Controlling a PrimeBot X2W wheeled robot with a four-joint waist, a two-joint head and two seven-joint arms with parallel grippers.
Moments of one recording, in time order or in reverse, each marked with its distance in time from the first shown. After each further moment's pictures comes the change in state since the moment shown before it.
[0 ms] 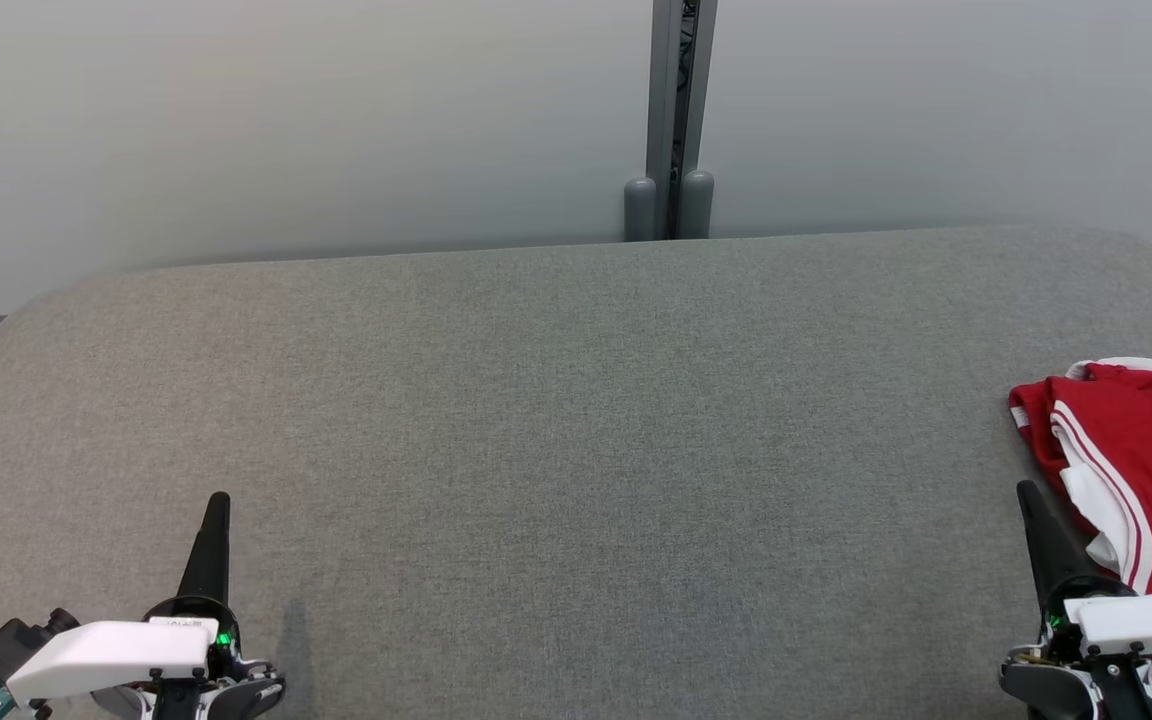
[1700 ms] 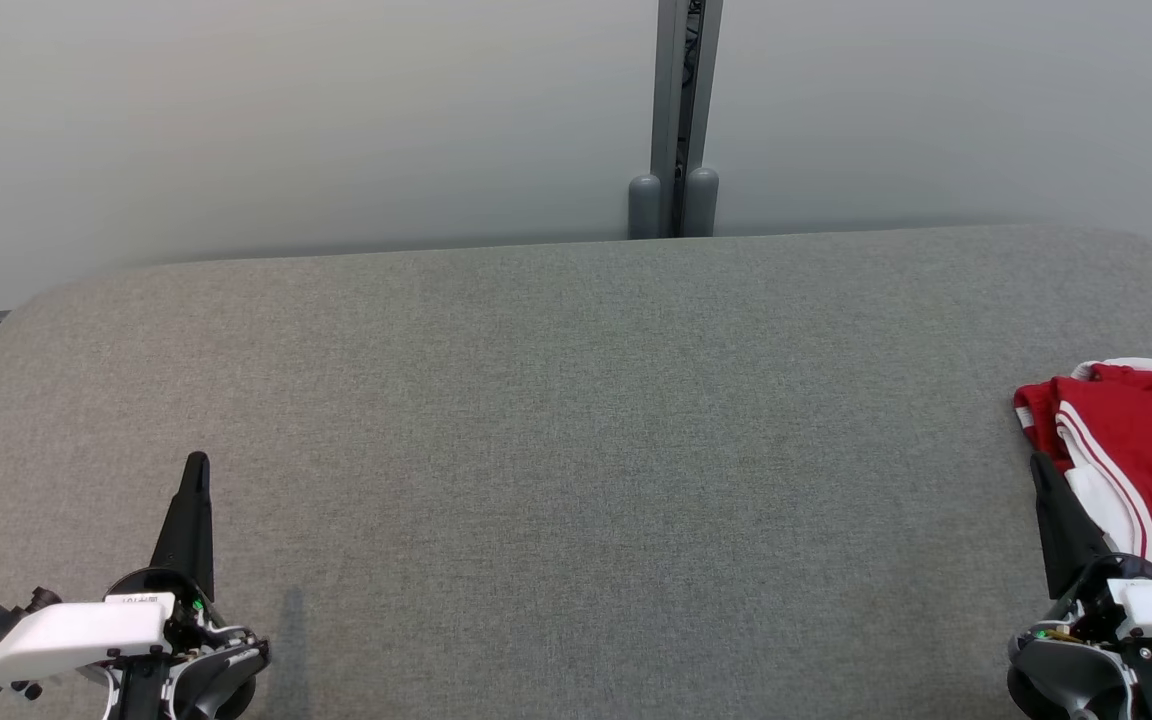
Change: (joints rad) left arm -0.029 0.002 0.027 -0.043 -0.200 -0.030 0.053; right arm -0.009 -0.003 -0.021 -0.054 0.226 0.000 0.053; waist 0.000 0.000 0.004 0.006
